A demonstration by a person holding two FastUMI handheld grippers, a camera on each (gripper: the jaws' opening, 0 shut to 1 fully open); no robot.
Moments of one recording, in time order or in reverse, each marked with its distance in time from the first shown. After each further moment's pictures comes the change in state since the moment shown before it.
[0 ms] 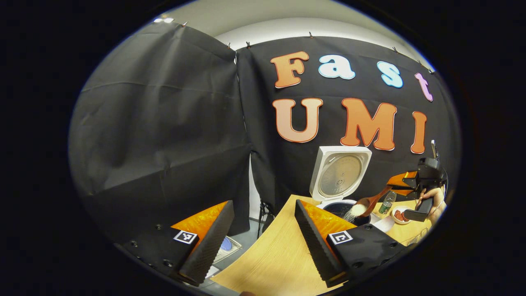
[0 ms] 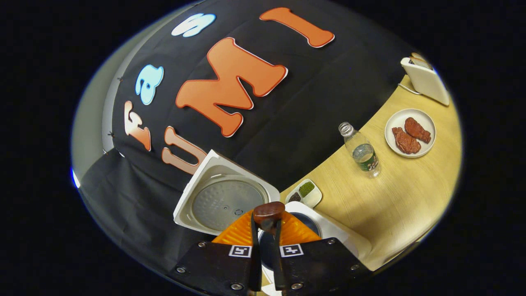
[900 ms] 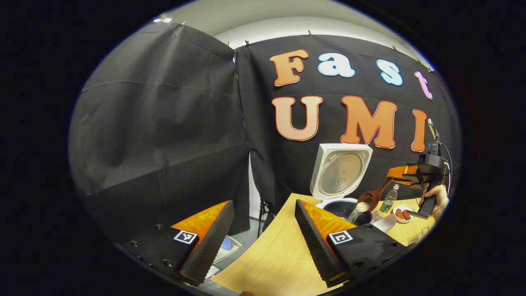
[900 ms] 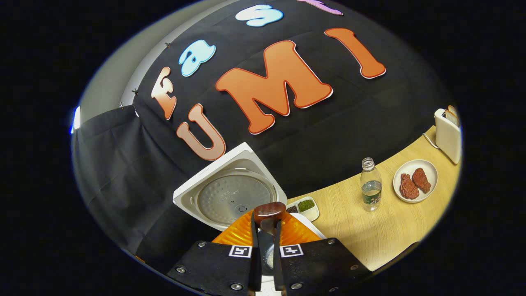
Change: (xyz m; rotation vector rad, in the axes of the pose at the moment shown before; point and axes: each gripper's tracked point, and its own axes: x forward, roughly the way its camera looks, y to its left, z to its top) left arm 0.005 -0.002 -0.005 -0.001 0.004 -0.010; right arm -0.007 0.037 0.007 -0.319 -0.056 0.059
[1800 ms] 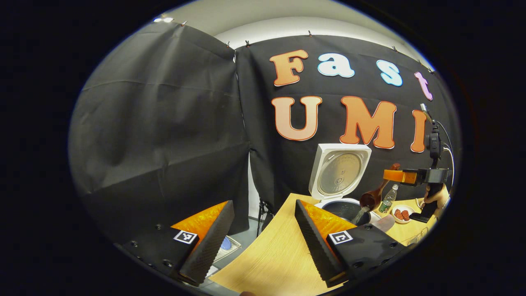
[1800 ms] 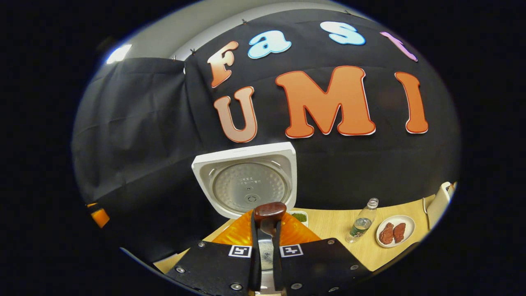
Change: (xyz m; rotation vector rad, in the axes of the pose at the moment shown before) left arm -0.002 -0.003 -0.002 -0.005 -0.004 0.001; right arm -0.020 0.039 -0.011 -0.461 -0.024 0.105
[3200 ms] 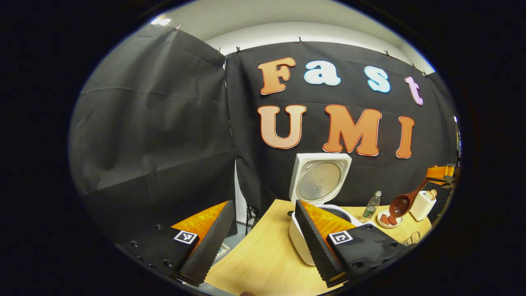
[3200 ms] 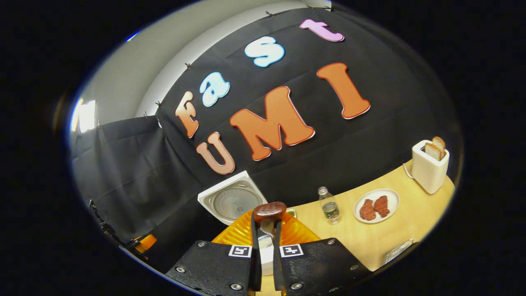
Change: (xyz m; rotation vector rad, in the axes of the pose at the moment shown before) left arm -0.023 -0.052 0.022 -0.005 -0.049 -0.089; right arm -0.196 -0.140 0.028 0.400 -0.118 -0.113
